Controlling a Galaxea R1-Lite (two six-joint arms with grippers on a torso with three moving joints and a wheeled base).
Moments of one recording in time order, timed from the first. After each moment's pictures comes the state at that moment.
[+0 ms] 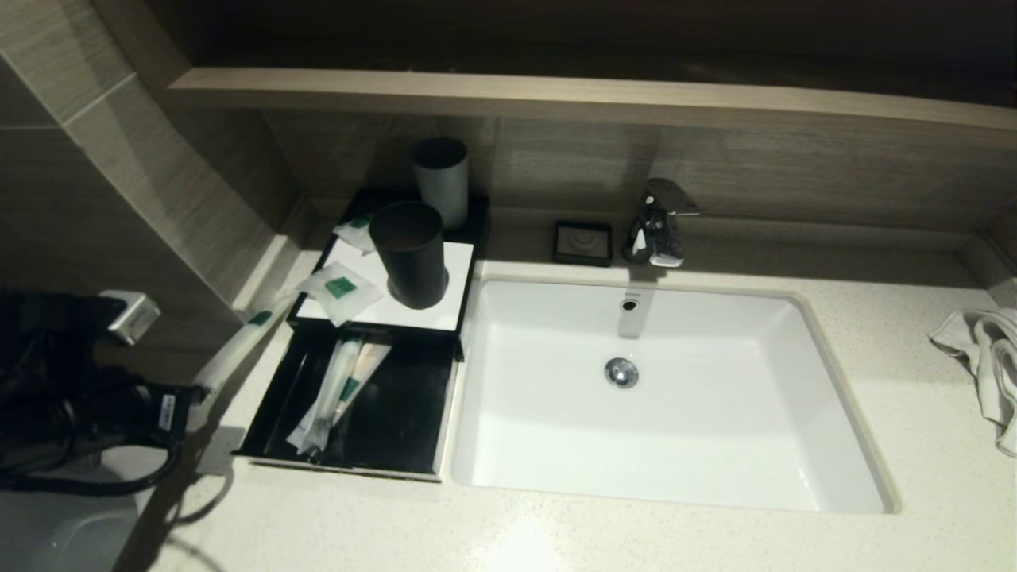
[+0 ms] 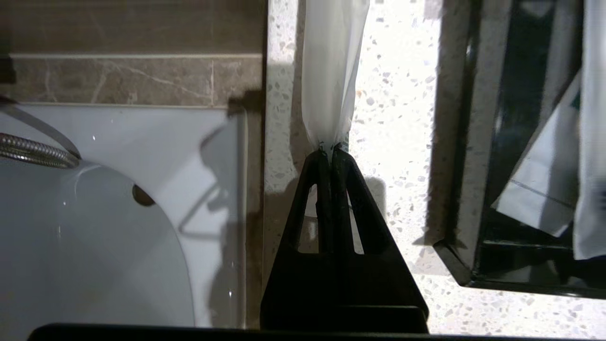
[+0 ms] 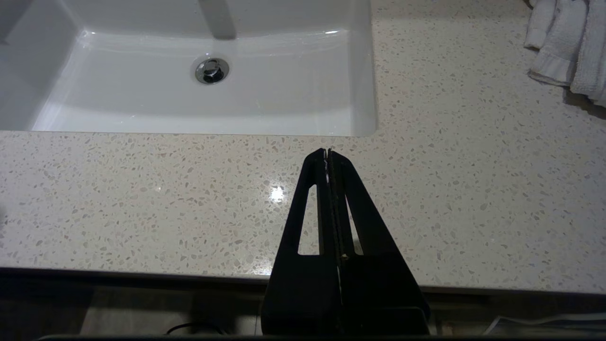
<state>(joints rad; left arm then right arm) 0.17 1.44 -0.60 -0.28 -0.14 0.21 0.00 0.00 0.00 0.00 -0.01 0.04</state>
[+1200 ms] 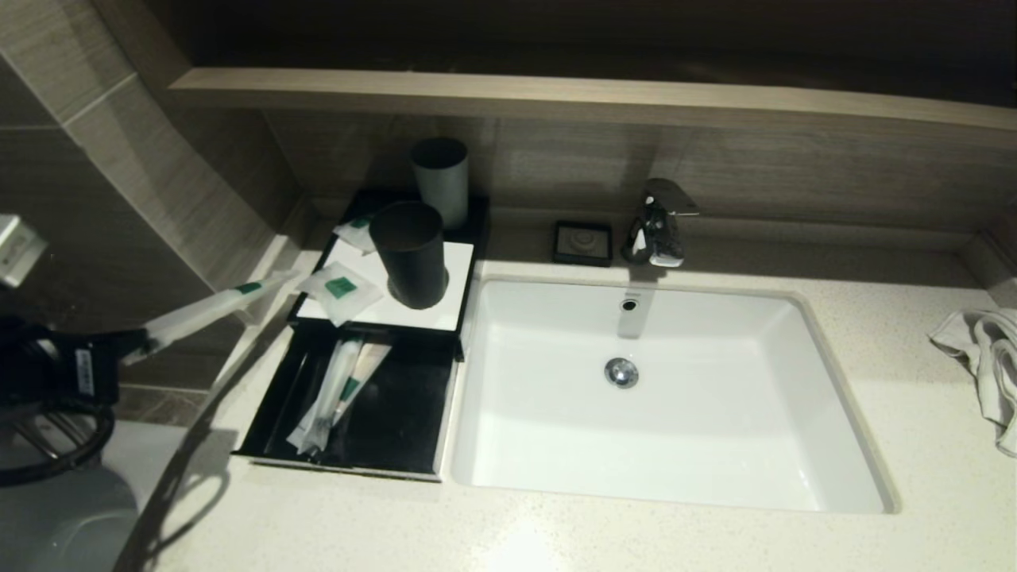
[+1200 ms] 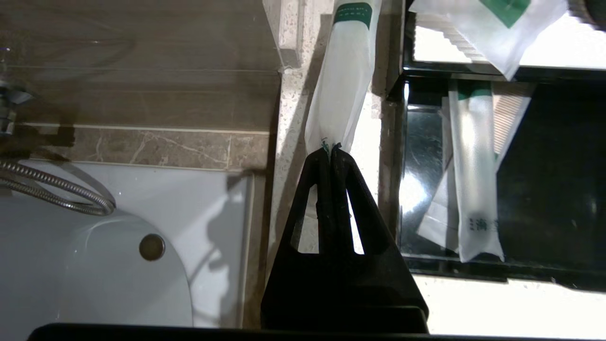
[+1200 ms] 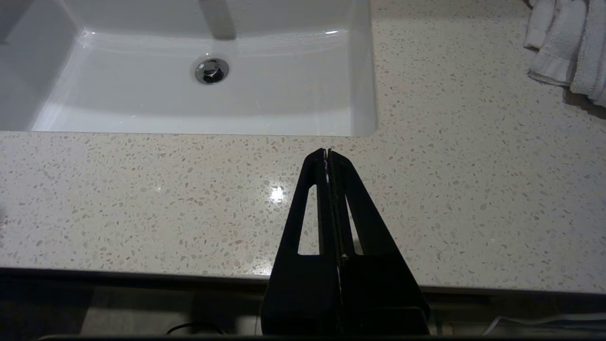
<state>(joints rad) 0.16 1.16 -0.70 -0.13 -0.15 0.14 0.00 0.00 0.00 0.00 -0.01 0.04</state>
